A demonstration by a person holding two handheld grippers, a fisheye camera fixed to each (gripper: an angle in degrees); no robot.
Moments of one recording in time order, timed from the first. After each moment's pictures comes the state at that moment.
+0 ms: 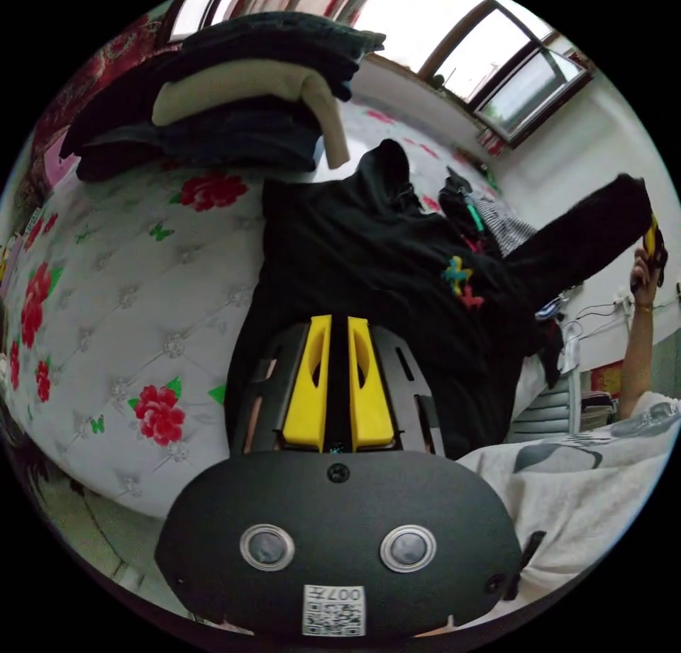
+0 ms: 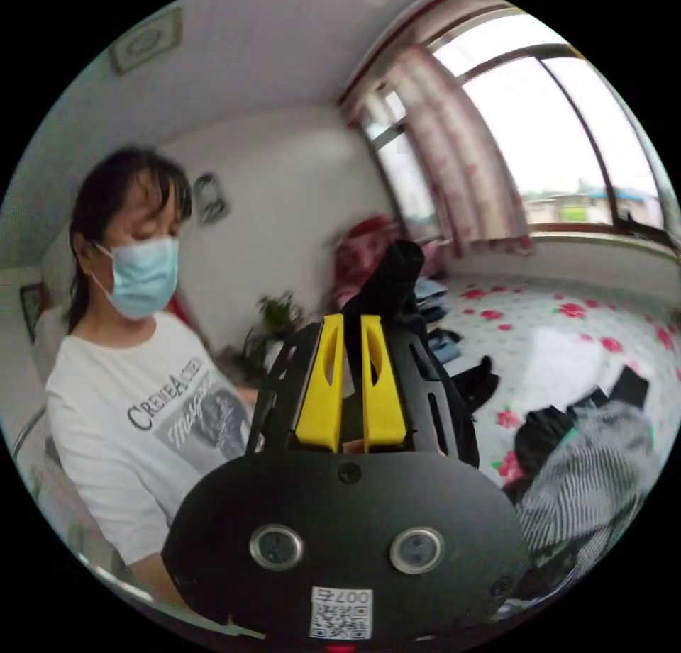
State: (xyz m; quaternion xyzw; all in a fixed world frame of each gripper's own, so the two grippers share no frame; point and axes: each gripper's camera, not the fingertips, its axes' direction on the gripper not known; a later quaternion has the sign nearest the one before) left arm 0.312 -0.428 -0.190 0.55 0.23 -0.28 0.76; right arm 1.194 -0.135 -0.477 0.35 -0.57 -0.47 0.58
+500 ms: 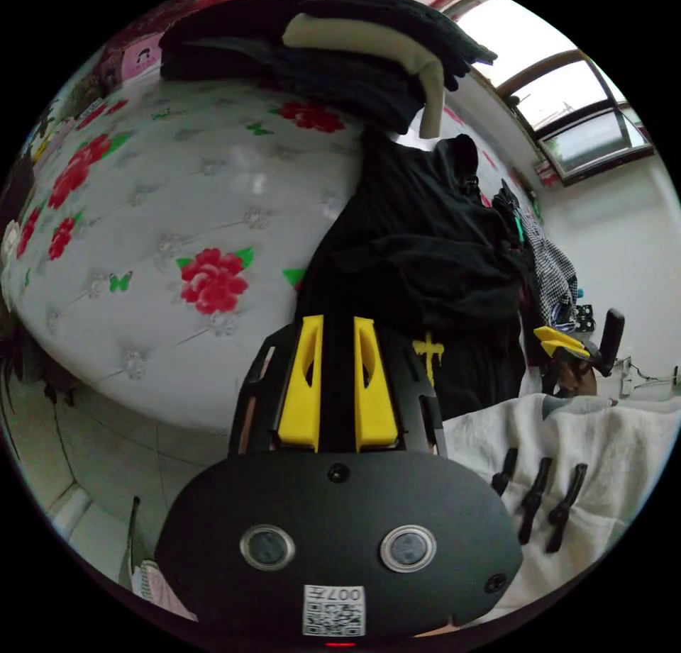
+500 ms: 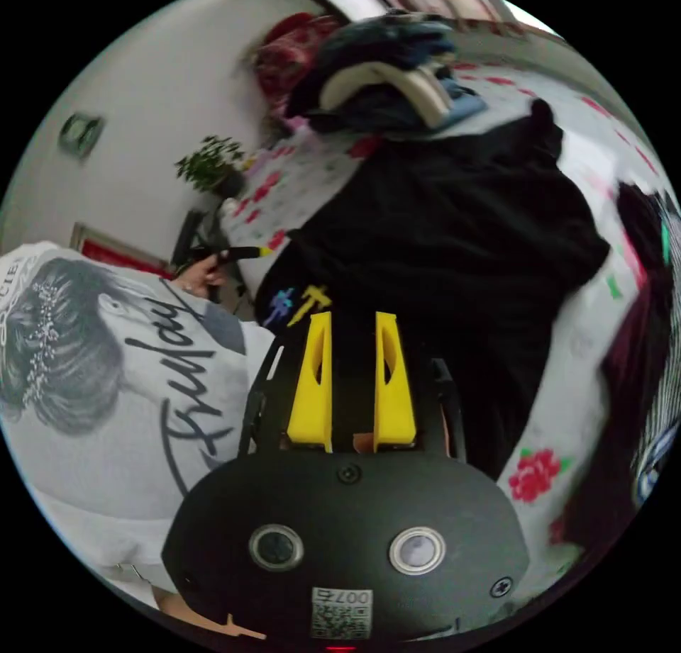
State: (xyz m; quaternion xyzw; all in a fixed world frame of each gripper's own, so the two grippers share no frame) left arm 0.256 -0.336 -0.061 0.46 0.29 -0.38 0.75; right arm 0.819 0.002 -0.196 0.03 -0.42 -0.47 0.78
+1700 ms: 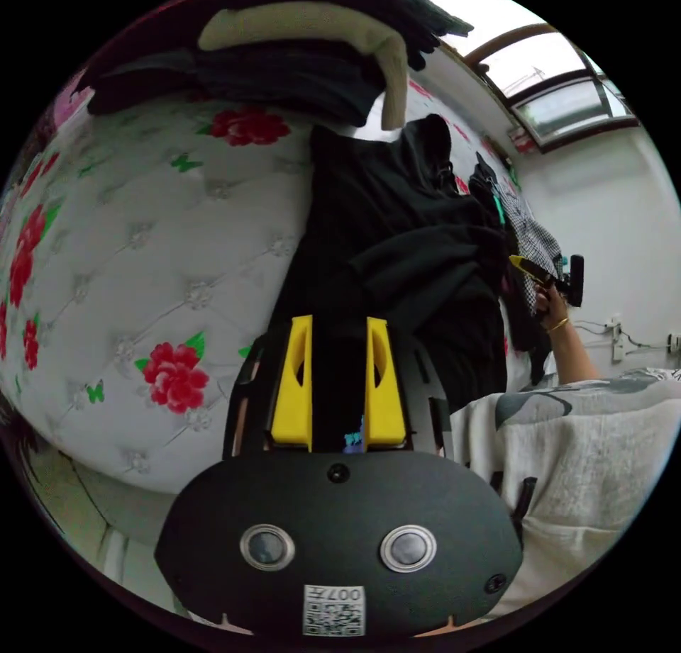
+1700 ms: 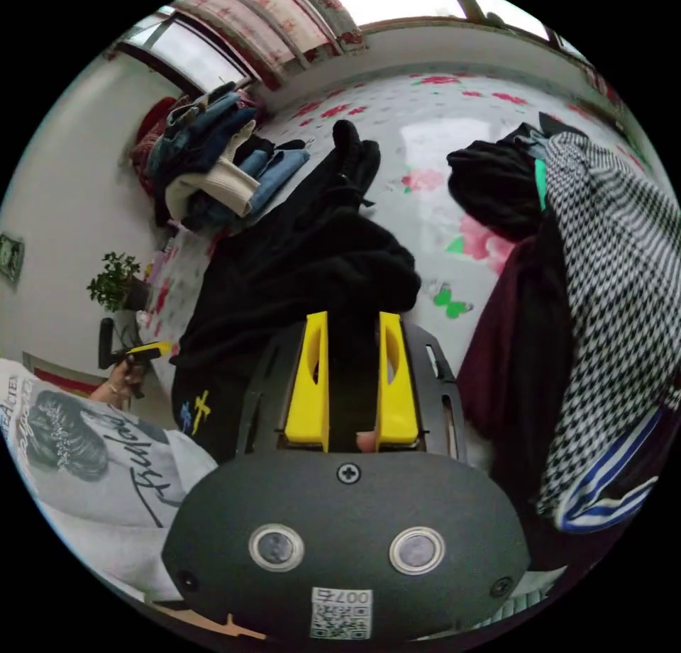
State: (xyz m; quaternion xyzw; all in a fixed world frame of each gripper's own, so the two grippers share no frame) left arm 0.152 -0.443 -0.121 0.44 0.30 -0.28 0.80; right arm 0.772 -0.304 -0.033 0.10 -0.38 -0.28 0.87
